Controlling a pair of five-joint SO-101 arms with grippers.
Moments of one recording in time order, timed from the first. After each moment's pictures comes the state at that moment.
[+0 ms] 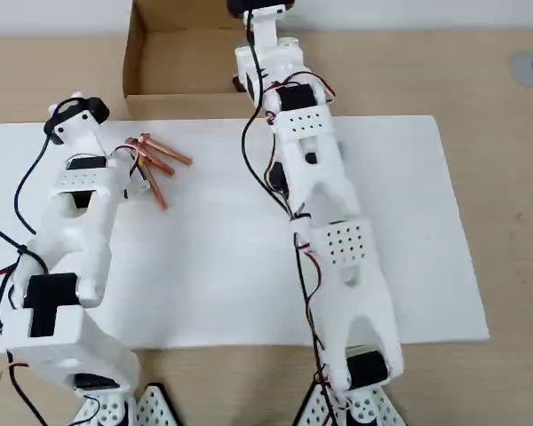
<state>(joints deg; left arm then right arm) -8.4 9.4 25.6 39.7 12.6 -17.6 63.3 -65.5 36.6 -7.7</state>
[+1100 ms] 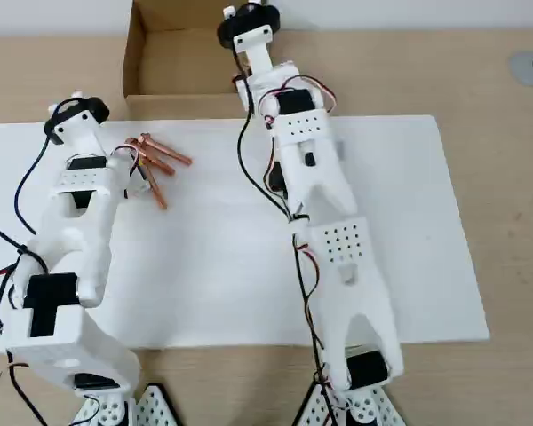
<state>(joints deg) -8.4 9.4 25.5 39.7 12.6 -17.6 66.2 -67.6 52.0 1.6</state>
